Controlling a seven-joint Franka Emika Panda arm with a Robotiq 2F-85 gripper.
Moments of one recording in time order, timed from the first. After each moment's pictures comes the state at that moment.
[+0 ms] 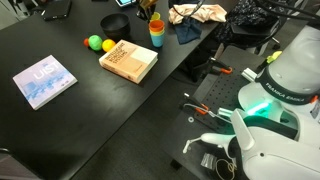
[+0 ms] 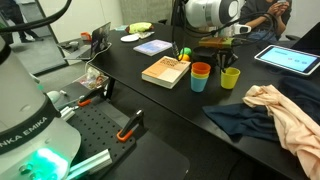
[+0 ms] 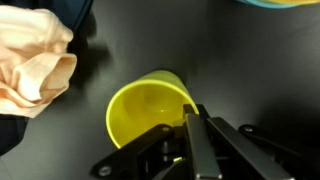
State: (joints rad) arm -0.09 0.84 -0.15 -1.61 -0.17 2.49 0.12
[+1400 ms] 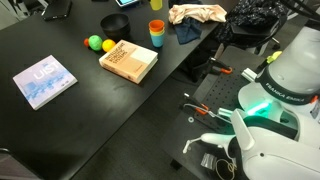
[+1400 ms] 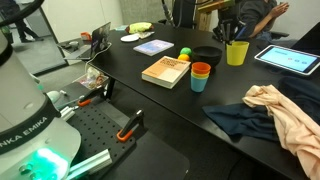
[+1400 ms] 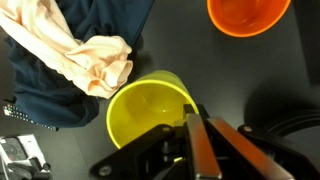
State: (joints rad) arm 0.02 0.57 -0.23 -1.71 -0.25 2.27 0.22
